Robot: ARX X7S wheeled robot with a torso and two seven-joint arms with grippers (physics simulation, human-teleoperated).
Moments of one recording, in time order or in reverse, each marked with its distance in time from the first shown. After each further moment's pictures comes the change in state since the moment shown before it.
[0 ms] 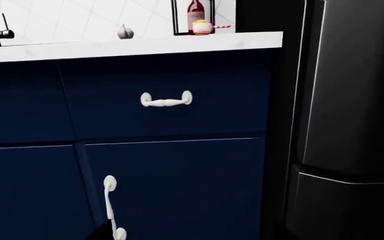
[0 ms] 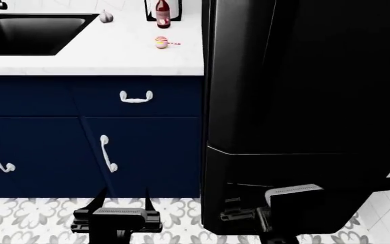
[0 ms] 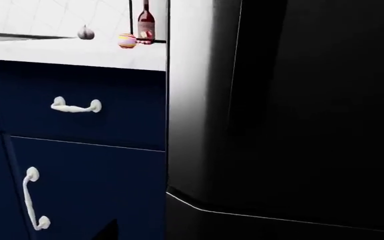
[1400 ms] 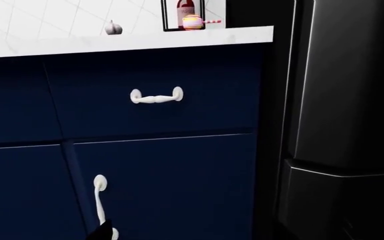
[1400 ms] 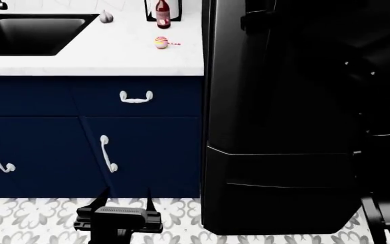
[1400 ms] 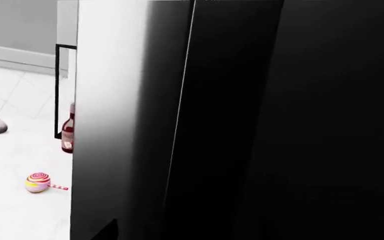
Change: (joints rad) left arm -0.033 -0.048 0.052 -0.063 -0.054 0.035 0.001; right arm 1.419 0.155 -0.312 0.519 0.572 0.651 0.398
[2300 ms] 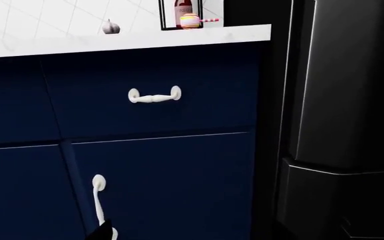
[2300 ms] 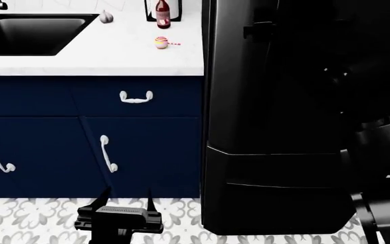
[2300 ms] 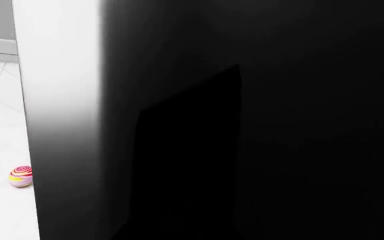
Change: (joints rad) left arm -0.006 -0.019 0.026 0.003 -0.016 -0.005 -0.017; right arm -0.016 -0.025 -0.031 0.228 -0.027 -0.185 -0.051
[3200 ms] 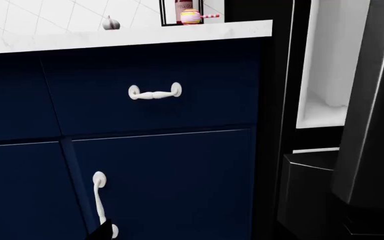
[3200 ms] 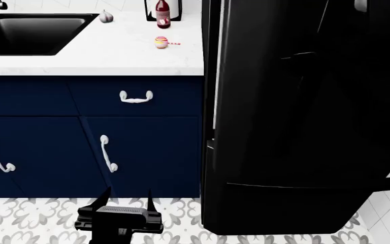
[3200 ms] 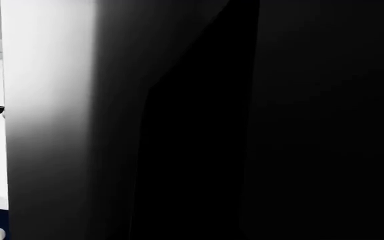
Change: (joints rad) left arm -0.007 -0.014 0.020 -0.006 -0.017 -0.005 -0.019; right arm -0.268 0.340 0.229 -0.750 0.359 0.319 0.171
